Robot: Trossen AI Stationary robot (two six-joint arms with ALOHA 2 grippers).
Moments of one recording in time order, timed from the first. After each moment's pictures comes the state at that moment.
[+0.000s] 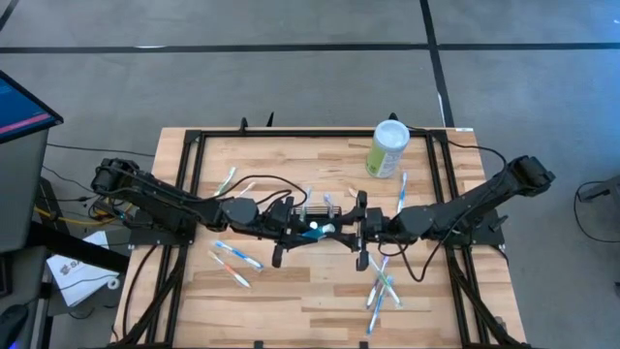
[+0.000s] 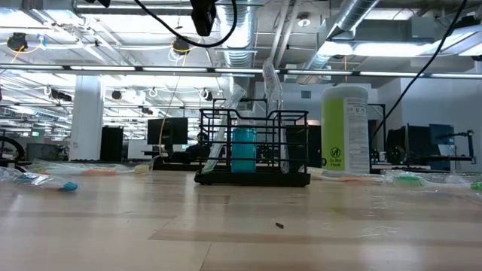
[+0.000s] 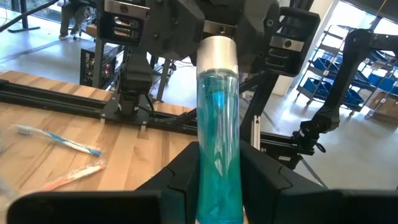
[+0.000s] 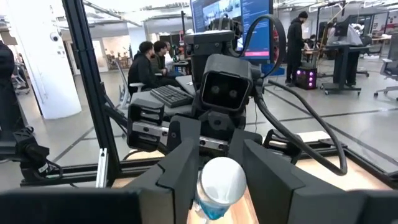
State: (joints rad) left arm -0.23 1.44 0.80 0.58 -0.11 -0.29; right arm 0.42 1.35 0.83 0.58 0.45 0.08
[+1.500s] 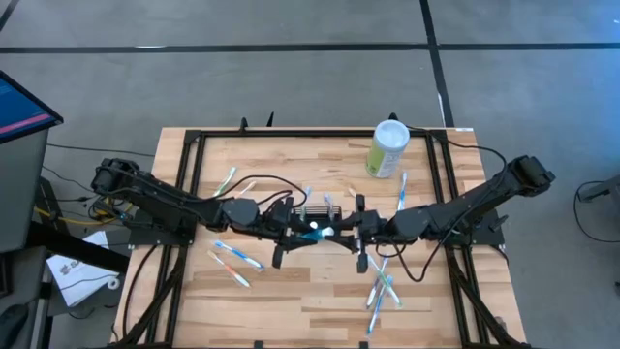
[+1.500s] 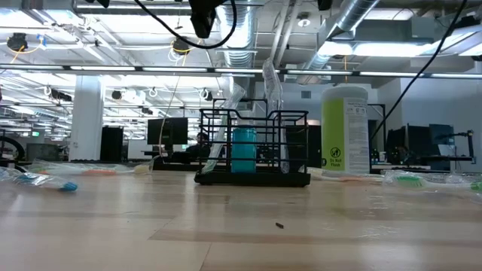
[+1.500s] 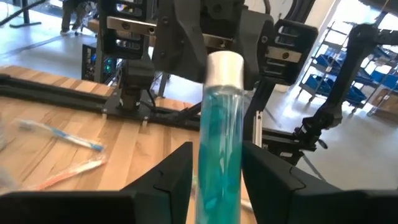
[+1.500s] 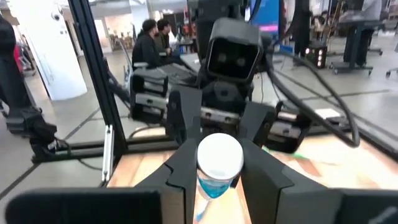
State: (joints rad) left arm -0.23 1.44 0.81 0.56 -0.11 -0.29; right arm 0.41 1.35 0.83 0.48 0.41 0.14
